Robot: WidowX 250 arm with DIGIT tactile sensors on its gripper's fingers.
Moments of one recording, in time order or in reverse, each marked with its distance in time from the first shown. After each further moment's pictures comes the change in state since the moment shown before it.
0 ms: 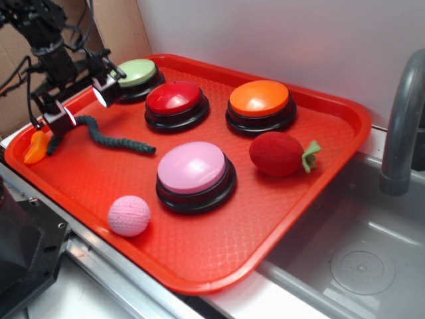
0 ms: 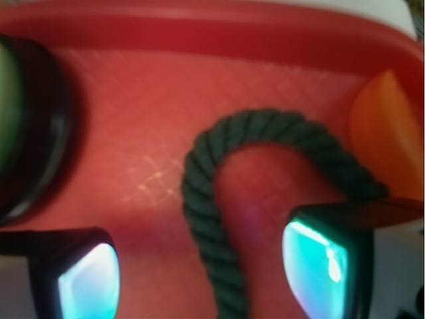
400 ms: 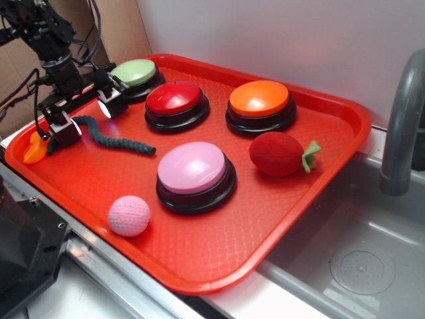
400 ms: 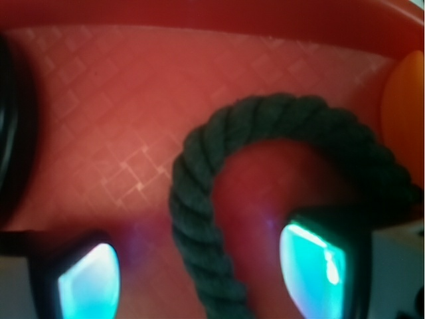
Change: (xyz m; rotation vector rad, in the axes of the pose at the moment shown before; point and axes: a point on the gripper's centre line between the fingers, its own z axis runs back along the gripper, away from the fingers) arm 0.004 0.000 -0.013 0.020 0.022 0.028
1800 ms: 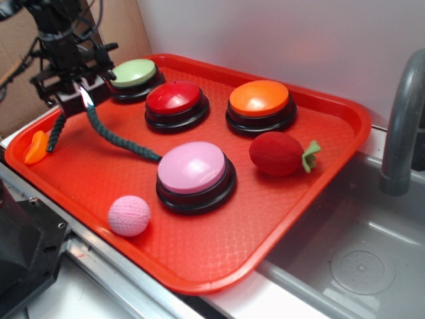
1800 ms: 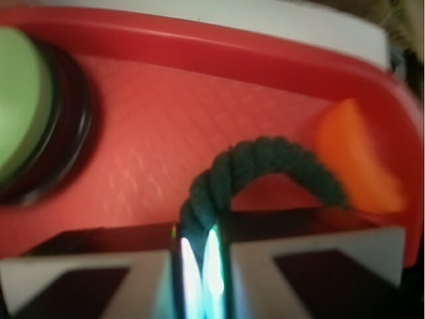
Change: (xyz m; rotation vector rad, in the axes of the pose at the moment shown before) arm -0.016 -0.008 0.057 0.059 -0.057 -0.200
